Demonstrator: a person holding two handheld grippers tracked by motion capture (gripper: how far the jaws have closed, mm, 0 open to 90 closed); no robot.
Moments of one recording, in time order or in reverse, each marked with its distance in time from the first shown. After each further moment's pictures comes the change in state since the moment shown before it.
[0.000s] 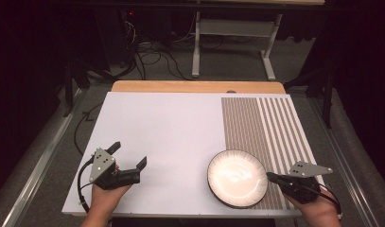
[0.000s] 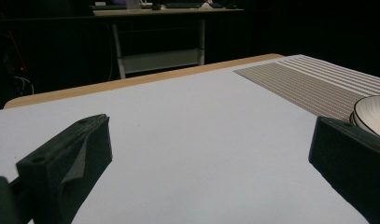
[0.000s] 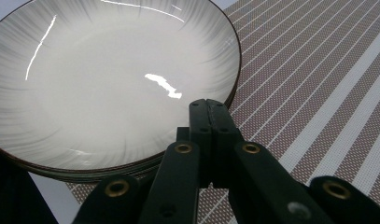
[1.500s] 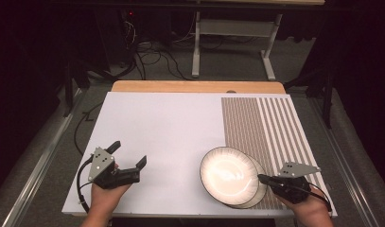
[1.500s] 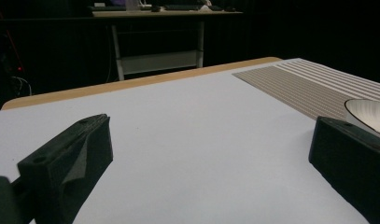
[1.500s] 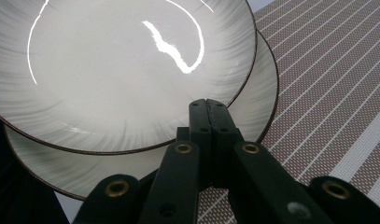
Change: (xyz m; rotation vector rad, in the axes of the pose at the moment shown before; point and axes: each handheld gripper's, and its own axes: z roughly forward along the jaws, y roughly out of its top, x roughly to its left) left arm 0.001 0.003 -0.001 -0.014 -0.007 -0.012; right arm 0.011 0.007 0.015 0.008 0.066 -0.031
